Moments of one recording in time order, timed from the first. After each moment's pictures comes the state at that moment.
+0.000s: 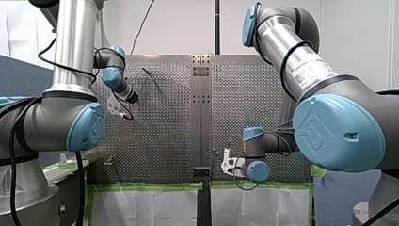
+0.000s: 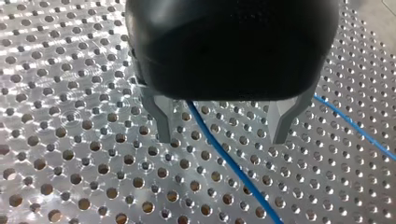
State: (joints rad) left arm 0.12 -1.75 -1.77 -3.06 -1.39 -2.60; right arm 2.10 -0.75 2.02 -1.09 1.68 1.70
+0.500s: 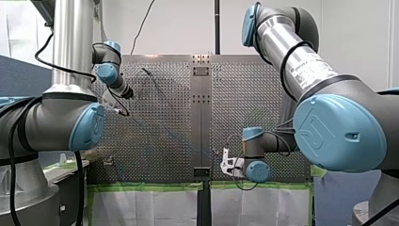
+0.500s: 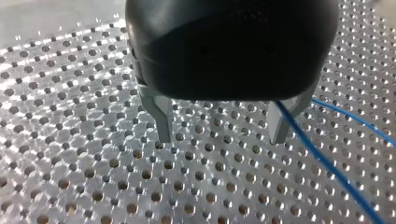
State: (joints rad) left arm 0.15 -1.69 -1.80 -3.04 -1.42 -2.59; right arm 2.10 -0.75 2.02 -1.09 1.67 1.70
